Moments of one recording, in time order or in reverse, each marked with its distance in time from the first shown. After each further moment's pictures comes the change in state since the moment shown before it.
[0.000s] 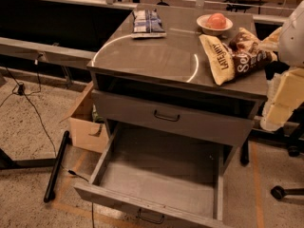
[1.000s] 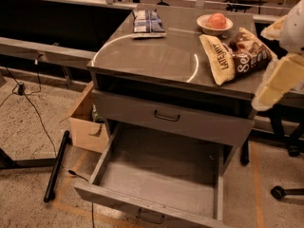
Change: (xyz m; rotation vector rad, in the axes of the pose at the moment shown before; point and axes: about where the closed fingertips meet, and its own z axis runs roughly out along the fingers) arm -0.003 -0.039 0.004 0.065 -0.115 0.078
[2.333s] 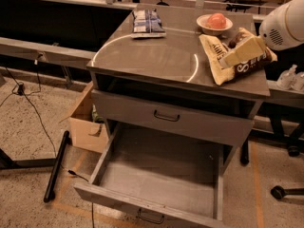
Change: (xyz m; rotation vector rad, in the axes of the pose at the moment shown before) arm -0.006 -0.137 0.062 0.326 -0.270 0.421
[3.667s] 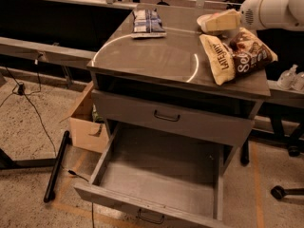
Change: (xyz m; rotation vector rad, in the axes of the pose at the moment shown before) arm -0.075 -0.065 0.079 0.061 -0.314 0.237
